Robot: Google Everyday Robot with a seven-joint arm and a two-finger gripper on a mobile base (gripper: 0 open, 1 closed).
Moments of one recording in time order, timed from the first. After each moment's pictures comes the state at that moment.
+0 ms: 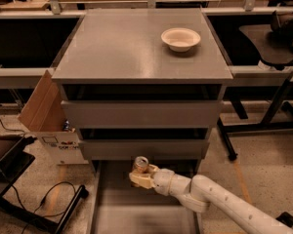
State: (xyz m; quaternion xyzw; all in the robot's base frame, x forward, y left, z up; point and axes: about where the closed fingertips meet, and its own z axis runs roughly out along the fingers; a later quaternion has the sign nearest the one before) arm 0.575 0.022 0.444 -0.28 0.69 0.44 0.49
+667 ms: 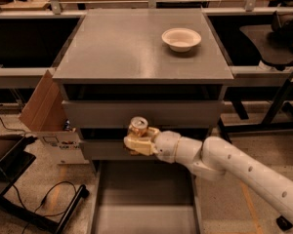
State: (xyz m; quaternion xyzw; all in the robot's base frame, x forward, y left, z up) arm 0.566 0.033 0.681 -0.31 0.66 0.46 0.51
